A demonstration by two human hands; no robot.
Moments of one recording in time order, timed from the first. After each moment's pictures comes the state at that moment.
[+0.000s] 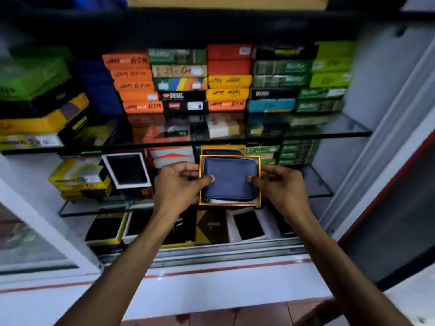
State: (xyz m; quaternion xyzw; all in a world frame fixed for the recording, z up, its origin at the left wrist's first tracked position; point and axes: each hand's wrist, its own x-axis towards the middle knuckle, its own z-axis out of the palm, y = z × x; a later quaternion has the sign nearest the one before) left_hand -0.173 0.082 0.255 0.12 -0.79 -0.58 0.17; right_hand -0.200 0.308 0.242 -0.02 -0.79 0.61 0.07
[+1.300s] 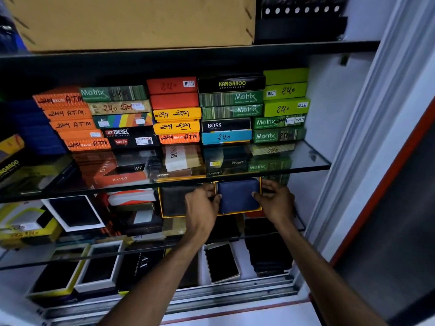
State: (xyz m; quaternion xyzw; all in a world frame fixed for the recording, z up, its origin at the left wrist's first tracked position) left_hand -0.295 0.236 0.224 0.05 -0.87 -0.43 0.24; right_hand -0.329 0.416 0.215 -0.05 -0.82 0.55 0.13
